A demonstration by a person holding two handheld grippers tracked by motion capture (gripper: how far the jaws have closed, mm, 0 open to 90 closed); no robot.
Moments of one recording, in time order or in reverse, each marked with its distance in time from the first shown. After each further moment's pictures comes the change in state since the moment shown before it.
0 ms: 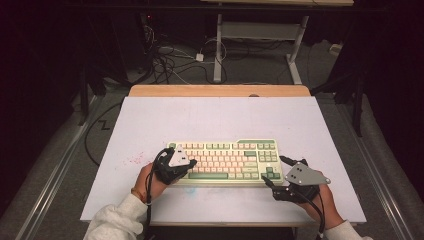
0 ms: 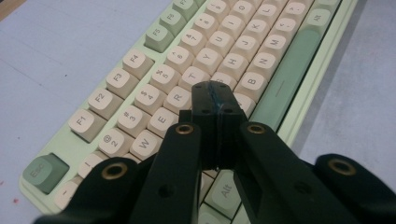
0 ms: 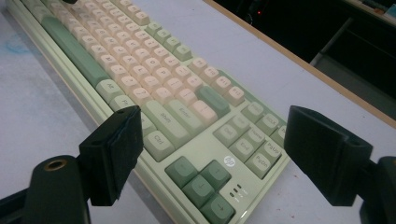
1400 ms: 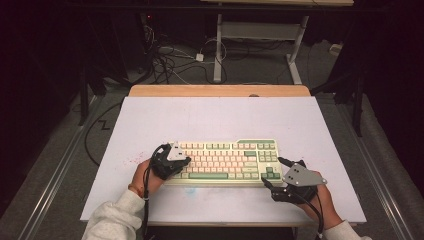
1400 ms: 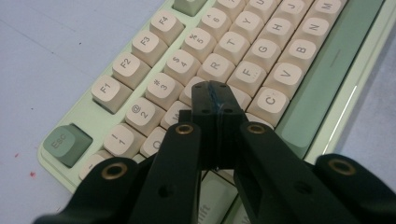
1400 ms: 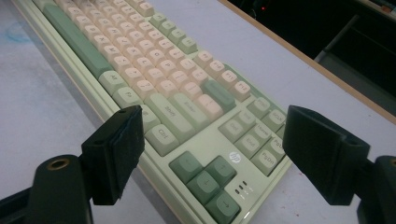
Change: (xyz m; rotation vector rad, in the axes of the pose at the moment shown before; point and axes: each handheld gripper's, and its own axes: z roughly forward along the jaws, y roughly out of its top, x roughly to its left) left arm 0.018 -0.010 0.012 0.082 0.011 -0.026; right arm 0.003 -0.002 0.003 0.023 0.009 -0.020
